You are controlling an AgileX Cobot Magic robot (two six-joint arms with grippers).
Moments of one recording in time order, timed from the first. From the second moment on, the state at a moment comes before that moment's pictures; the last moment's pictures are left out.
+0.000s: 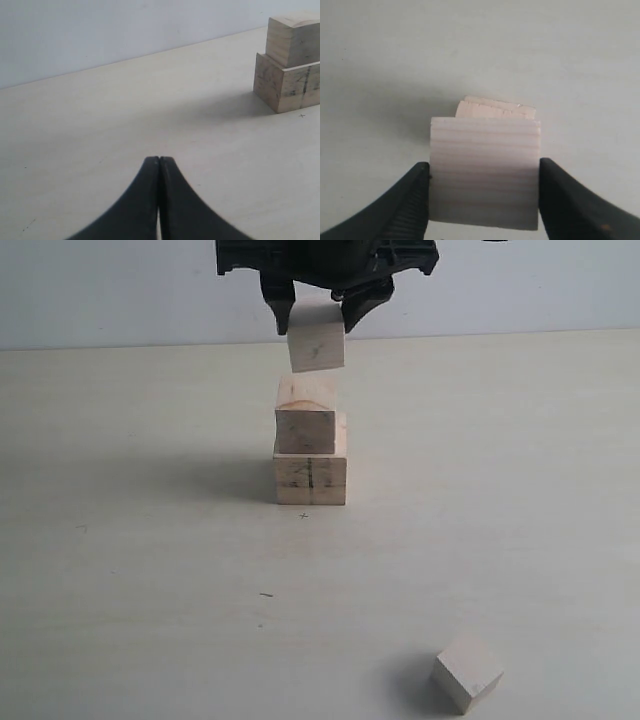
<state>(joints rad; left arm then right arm) 0.04 0.01 0.00 -0.65 0.44 0.83 0.54 2.01 -1.98 -0.11 1.23 0.54</state>
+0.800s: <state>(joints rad) -0.02 0.01 0.00 -0.65 0.44 0.83 0.56 2.09 -1.99 -0.14 1.21 0.71</state>
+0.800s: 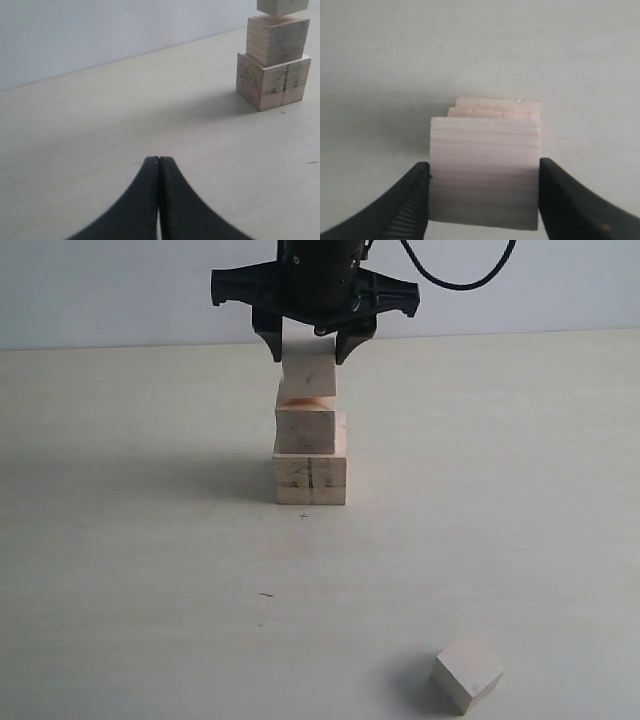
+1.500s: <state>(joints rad) -0.02 0.01 0.00 -0.65 0.44 0.84 0.56 2.10 -1.99 -0.13 1.19 0.71</state>
